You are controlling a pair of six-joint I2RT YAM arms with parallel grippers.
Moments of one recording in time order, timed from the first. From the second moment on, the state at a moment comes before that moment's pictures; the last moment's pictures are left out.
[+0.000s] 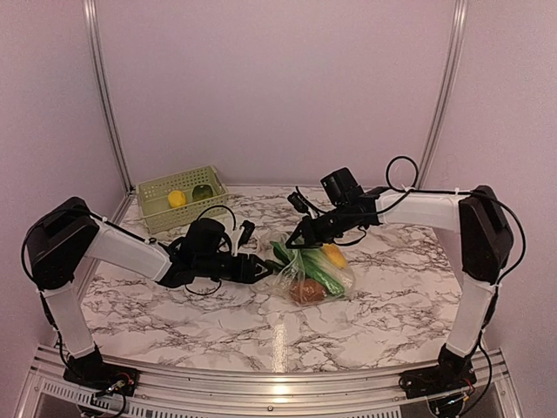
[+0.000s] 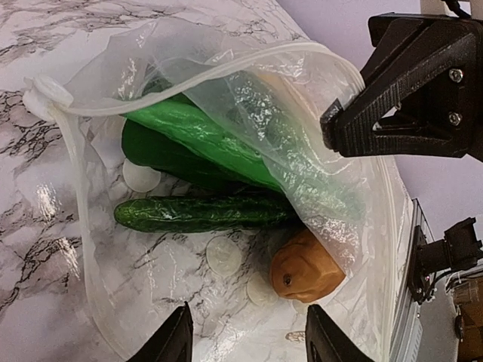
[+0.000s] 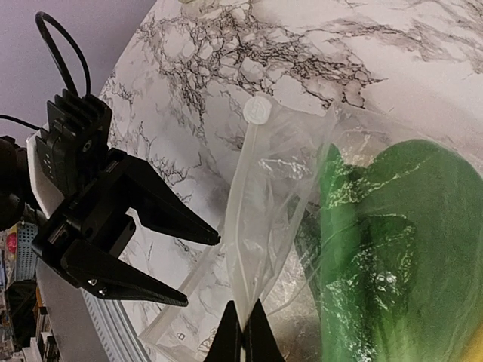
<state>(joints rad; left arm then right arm) -0.80 1.81 0.85 0.43 0.34 -0.54 0.61 1.88 1.37 -0.37 -0.62 0.26</state>
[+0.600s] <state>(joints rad) -0.81 1.99 0.99 0.48 0.16 -0.88 0.61 1.85 1.31 -0.33 -0.62 0.26</state>
